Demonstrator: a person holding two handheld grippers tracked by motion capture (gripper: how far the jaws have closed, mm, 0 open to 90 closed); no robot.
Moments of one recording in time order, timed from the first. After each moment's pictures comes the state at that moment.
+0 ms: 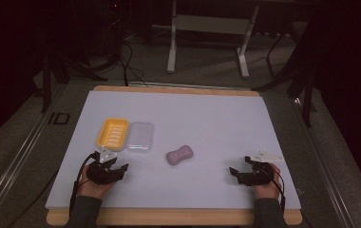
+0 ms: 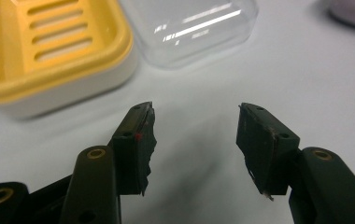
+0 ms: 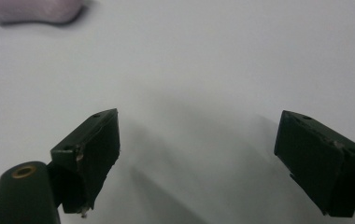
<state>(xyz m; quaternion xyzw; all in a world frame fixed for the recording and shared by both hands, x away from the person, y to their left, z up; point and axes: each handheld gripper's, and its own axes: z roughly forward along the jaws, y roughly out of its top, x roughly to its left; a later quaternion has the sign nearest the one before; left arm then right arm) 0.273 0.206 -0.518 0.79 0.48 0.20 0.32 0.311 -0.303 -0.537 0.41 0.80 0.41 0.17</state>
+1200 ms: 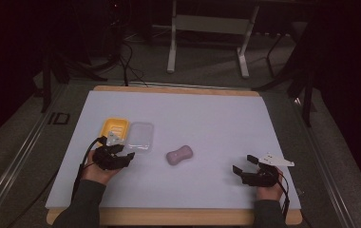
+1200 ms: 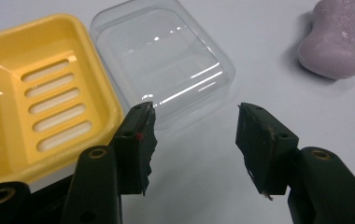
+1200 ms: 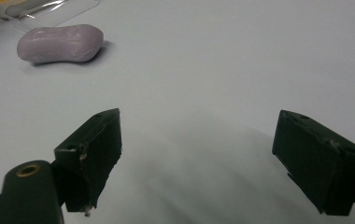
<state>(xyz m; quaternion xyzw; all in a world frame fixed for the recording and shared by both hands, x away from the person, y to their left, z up) 0.305 0.190 -0.481 0.81 0.46 0.19 0.32 0.303 -0.316 -0.534 0.40 0.76 0.47 0.17</state>
